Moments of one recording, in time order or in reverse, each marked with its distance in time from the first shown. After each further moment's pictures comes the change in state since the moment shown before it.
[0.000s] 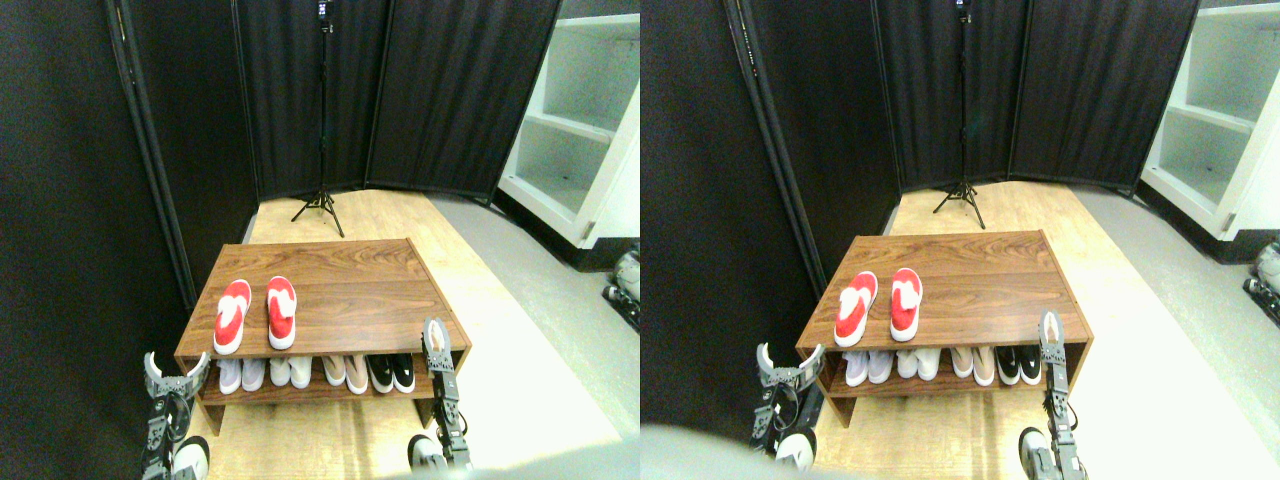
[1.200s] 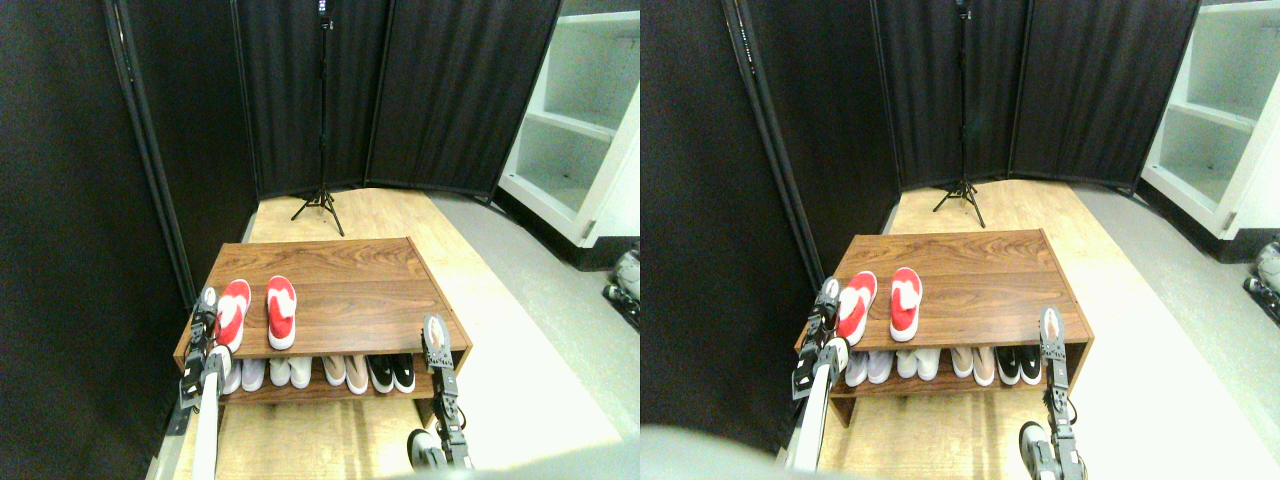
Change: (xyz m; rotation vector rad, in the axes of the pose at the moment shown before) right arm 0.005 -0.005 0.000 0.013 -0.002 0.011; left arm 0.118 0.007 -0.033 0.380 0.037 0.024
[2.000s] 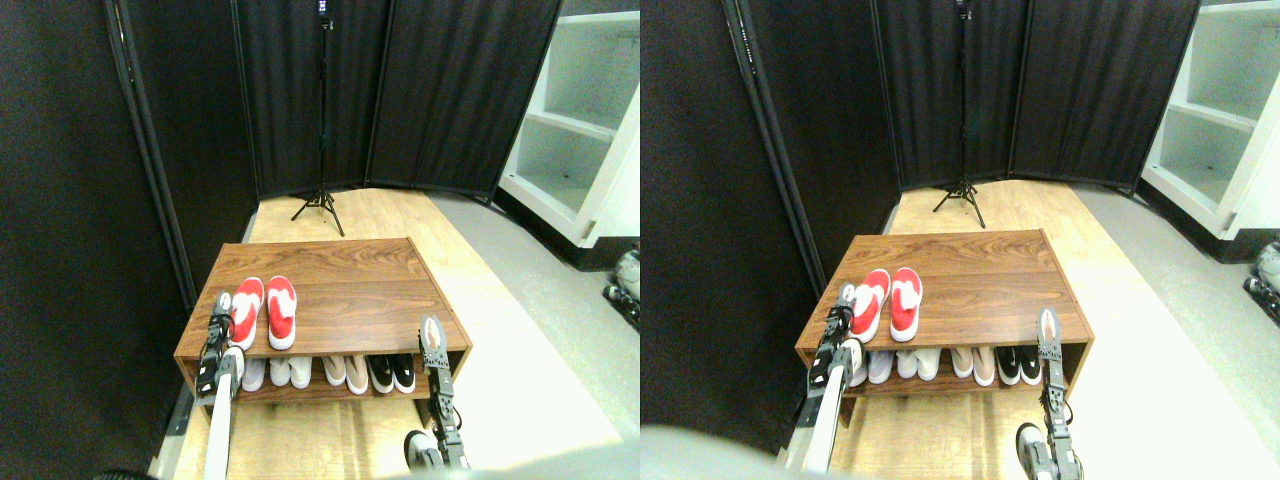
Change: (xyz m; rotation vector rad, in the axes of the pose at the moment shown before) right arm -0.001 -0.001 -0.004 -0.019 -0.015 -0.015; left arm 0.000 -0.011 -0.038 -0.134 0.127 0.029
